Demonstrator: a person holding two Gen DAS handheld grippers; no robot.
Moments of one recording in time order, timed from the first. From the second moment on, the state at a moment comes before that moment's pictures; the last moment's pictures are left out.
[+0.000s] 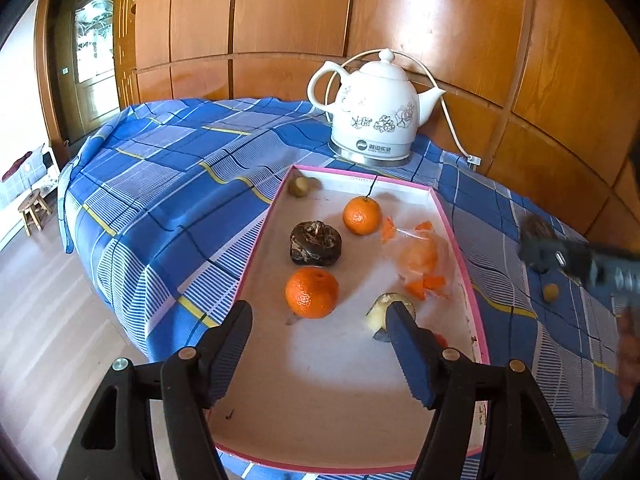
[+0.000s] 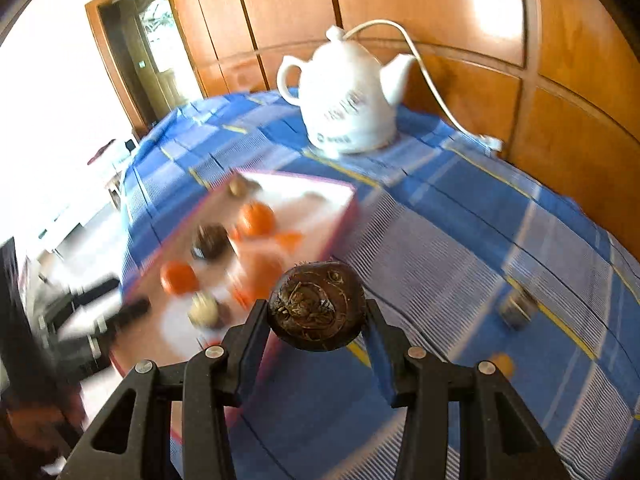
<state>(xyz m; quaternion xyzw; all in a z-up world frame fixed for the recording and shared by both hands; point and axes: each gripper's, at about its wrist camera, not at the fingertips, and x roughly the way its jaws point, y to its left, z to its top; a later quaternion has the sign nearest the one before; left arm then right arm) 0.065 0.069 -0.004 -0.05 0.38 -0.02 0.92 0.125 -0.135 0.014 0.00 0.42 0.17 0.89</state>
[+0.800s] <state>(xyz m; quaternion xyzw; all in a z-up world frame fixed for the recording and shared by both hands) 0.061 0.067 -0.001 -0.04 0.36 -0.02 0.93 0.174 -0.095 0.008 0.05 0.43 0.17 0.89</state>
